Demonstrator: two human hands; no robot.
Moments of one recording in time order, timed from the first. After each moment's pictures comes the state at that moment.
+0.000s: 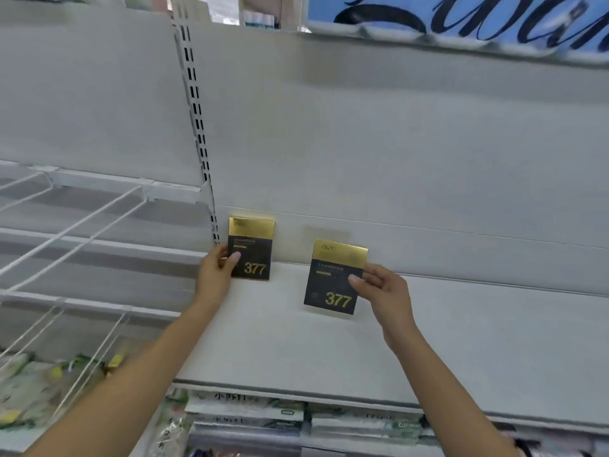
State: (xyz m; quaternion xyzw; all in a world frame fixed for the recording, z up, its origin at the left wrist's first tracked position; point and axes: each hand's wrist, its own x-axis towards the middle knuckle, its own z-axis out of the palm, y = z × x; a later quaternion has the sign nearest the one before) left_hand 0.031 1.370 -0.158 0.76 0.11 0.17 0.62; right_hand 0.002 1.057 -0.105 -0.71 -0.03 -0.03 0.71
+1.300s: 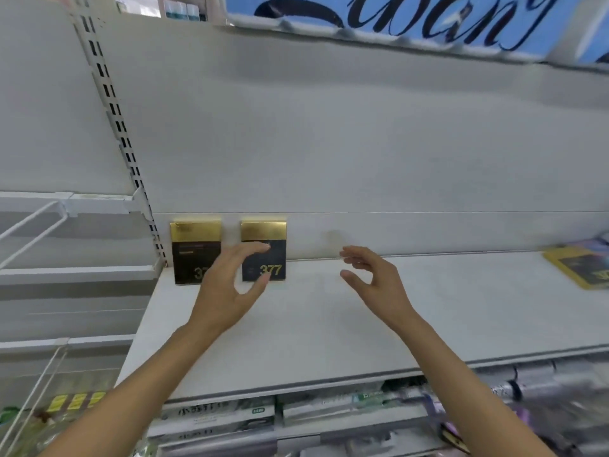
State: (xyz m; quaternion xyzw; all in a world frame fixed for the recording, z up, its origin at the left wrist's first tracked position) left_hand -0.016 1.279 -0.111 0.85 -0.20 0.23 0.43; right_hand -0.018 0.988 -0.095 -0.86 -0.11 -0.14 0.47
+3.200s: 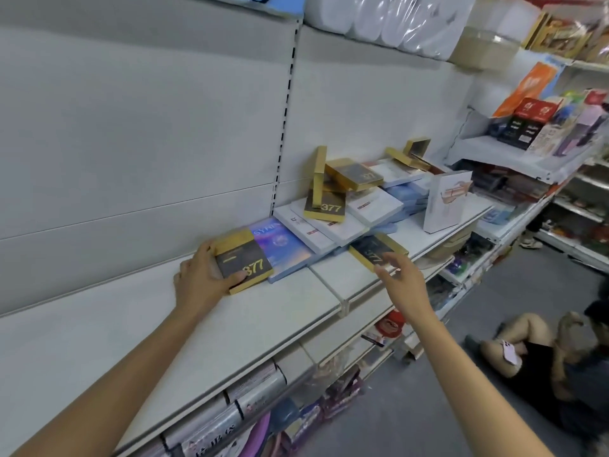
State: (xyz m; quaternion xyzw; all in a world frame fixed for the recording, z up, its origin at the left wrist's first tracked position) left_hand 0.093 0.491 -0.152 0.88 -0.16 -0.04 0.45; right_hand -0.113 0.181 -0.108 -0.86 0.31 -0.24 0.32
